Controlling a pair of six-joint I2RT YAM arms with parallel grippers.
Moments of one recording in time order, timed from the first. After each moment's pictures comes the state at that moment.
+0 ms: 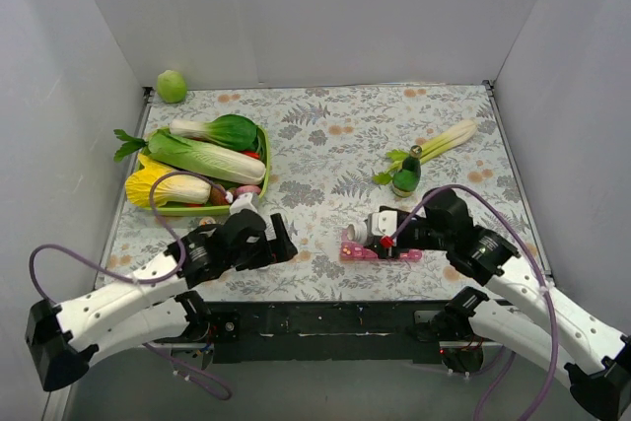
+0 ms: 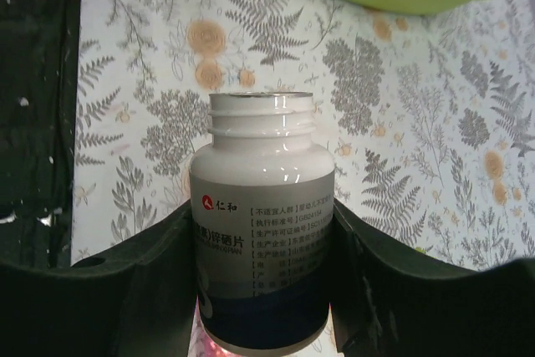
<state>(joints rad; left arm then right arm) -0.93 0.74 0.59 -0.60 -0.17 -1.01 0.73 0.77 0.67 -0.48 -0.52 -0.75</state>
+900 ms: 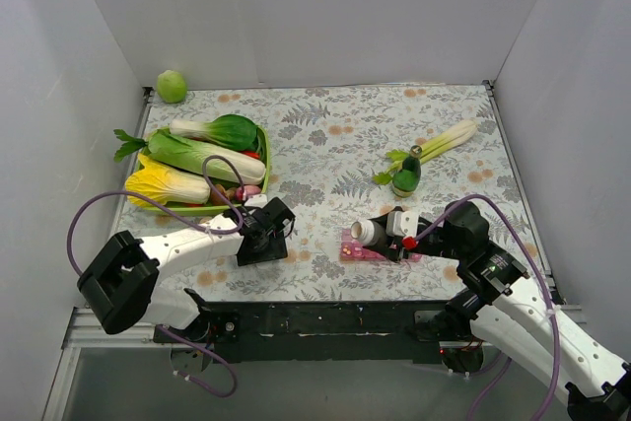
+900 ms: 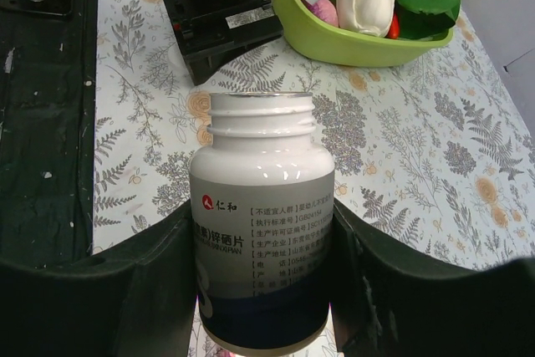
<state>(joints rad) -0.84 1.33 0.72 -0.71 -0.31 -0.99 0.68 0.54 0.49 -0.21 -0.65 -0.50</state>
